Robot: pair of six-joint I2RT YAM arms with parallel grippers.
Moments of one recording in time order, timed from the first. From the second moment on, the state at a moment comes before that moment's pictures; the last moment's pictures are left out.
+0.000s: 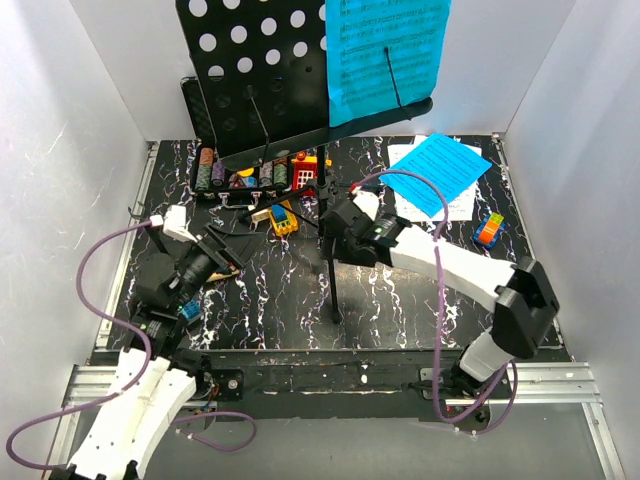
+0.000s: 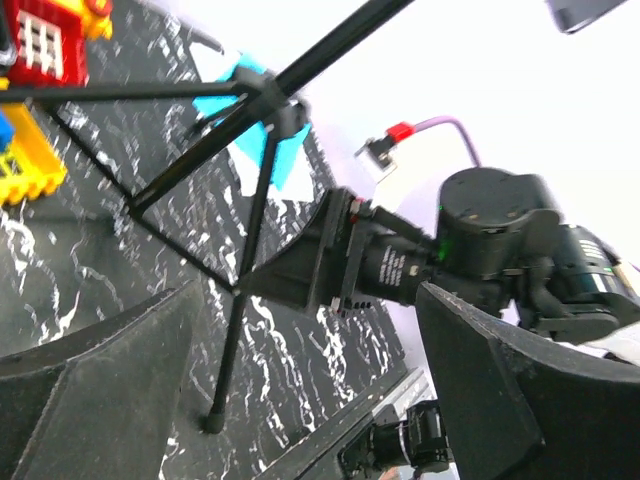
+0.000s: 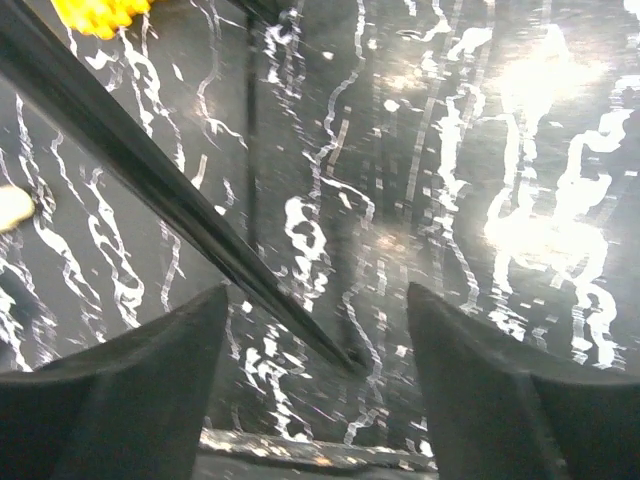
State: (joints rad) left arm -0.28 0.52 0.55 -0.05 0.32 -0.89; right arm 0.93 1.62 1.32 -0.72 0.35 0.95
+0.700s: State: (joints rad) left arm -0.28 0.68 1.16 0.07 0.60 -0.74; right arm 0.75 0.84 1.17 -0.83 0.34 0.51
